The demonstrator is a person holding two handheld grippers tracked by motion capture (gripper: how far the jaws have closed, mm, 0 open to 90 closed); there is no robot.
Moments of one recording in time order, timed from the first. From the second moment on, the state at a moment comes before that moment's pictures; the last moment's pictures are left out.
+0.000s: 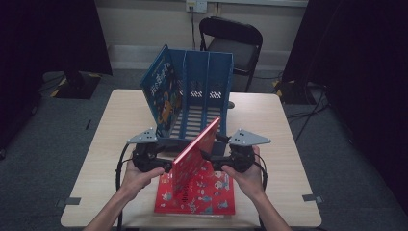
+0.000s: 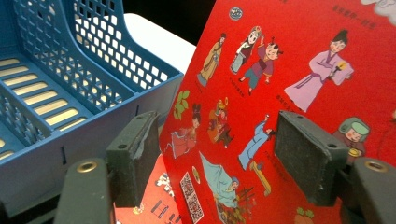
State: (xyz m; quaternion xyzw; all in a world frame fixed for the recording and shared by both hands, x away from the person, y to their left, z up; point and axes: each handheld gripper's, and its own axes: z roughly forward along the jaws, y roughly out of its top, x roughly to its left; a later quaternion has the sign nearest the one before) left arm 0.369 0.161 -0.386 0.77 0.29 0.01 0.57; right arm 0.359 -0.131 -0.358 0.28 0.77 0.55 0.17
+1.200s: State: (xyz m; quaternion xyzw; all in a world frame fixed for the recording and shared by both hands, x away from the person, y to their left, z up) left arm 0.358 0.157 -0.385 0.78 0.27 0.03 0.57; right arm 0.373 -0.126 -0.358 0.31 0.75 0.56 0.17
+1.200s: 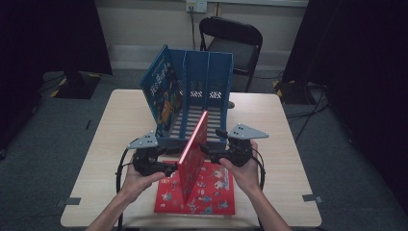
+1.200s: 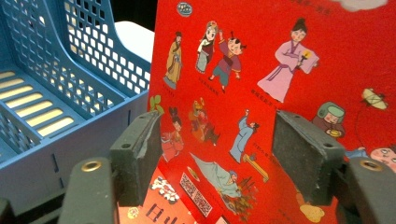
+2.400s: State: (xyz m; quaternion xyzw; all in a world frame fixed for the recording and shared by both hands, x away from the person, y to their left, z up) left arm 0.357 0.128 -0.388 0.79 0.25 0.02 0.57; right arm 0.375 -0.119 -0.362 0.30 0.77 0.54 0.16
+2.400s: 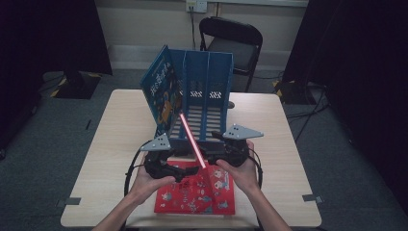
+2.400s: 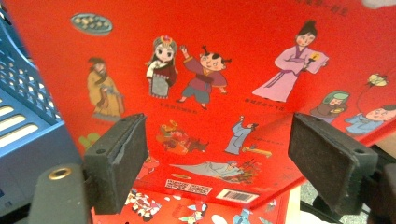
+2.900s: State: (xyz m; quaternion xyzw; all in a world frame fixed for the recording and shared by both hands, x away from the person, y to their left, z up) left arm 0.357 0.124 -0.388 0.78 0.25 0.02 0.57; right arm 0.371 -0.126 -0.365 0.29 0.78 0.54 0.15
